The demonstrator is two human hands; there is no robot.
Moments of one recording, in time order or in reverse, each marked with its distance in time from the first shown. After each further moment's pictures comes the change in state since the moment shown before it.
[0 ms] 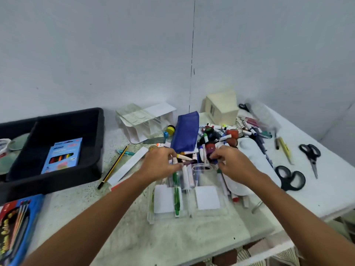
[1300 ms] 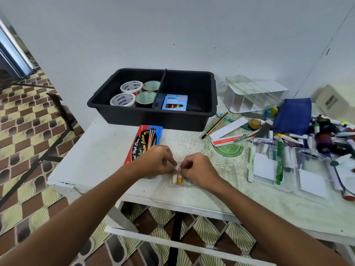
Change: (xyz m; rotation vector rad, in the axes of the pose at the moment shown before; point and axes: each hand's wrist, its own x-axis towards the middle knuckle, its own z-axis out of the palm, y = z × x) left_hand -0.251 -0.177 -0.102 0.000 -0.108 -0.134; right_hand -0.057 -0.298 0.175 0.510 -0.405 -0.154
